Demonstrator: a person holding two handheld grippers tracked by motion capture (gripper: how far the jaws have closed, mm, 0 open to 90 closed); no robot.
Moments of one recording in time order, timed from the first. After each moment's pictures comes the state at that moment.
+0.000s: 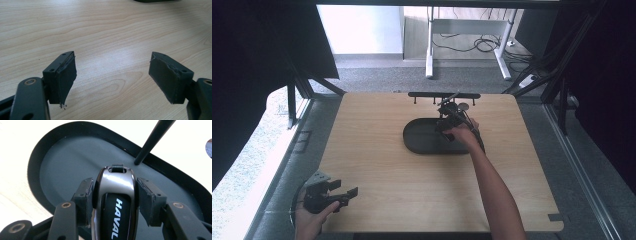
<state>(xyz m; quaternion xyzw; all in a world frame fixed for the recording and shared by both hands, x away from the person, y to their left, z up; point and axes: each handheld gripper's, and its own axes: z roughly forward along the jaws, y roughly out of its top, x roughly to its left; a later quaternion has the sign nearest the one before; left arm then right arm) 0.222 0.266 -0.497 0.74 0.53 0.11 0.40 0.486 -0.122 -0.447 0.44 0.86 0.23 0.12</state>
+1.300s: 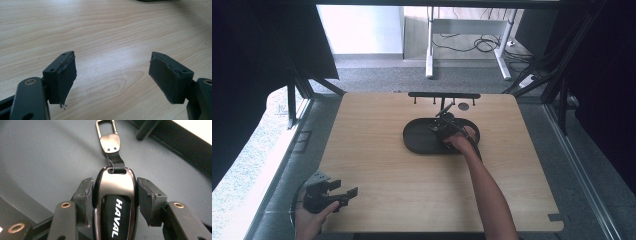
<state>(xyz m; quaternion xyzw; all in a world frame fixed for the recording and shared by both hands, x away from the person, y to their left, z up) 0.222 0.267 -0.498 0.74 0.53 0.10 0.40 0.495 -0.121 -0.504 0.45 0.87 0.16 0.12</state>
